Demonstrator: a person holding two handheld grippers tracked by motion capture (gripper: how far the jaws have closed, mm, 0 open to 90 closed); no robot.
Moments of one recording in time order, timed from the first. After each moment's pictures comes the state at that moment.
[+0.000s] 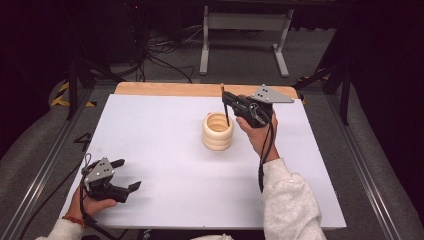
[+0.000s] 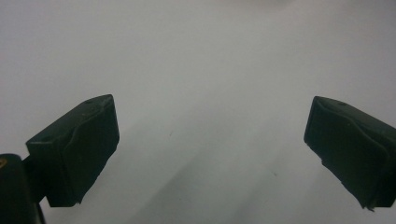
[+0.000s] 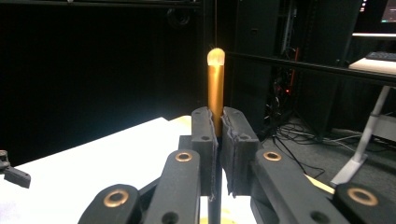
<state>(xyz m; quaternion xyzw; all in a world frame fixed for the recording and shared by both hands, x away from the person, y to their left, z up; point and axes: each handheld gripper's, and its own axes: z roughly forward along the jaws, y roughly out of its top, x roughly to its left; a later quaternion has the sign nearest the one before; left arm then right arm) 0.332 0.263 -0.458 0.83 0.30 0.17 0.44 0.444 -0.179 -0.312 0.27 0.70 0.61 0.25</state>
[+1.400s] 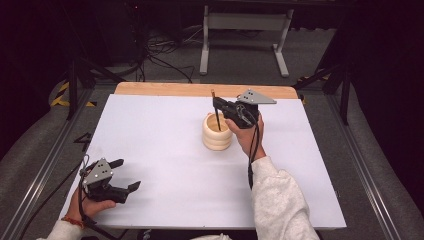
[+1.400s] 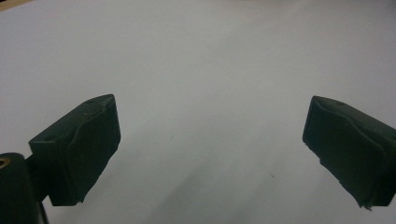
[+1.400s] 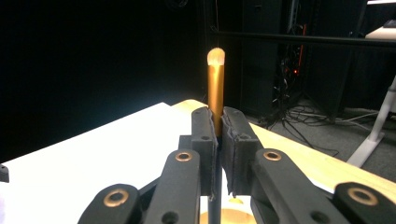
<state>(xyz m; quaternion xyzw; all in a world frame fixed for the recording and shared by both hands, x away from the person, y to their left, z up) 0.327 0.264 -0.455 0.82 0.30 0.18 0.45 0.471 -0.159 -0.350 0.30 0.71 0.60 0.22</state>
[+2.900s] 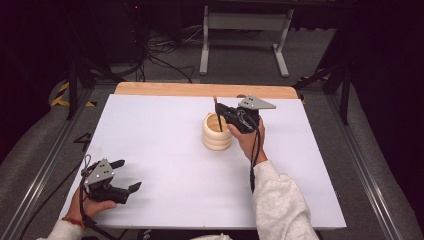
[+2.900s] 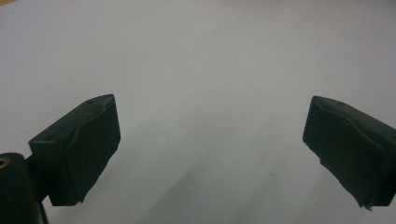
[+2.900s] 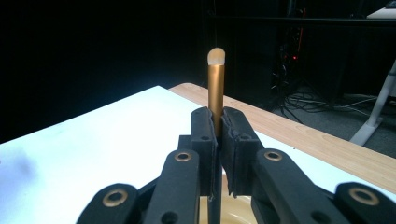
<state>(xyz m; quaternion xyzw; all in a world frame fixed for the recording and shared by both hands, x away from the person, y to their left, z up) 0.328 0.262 -0.457 0.82 0.29 0.18 0.45 0.472 -0.167 -0.370 0.30 0.72 0.58 0.21</state>
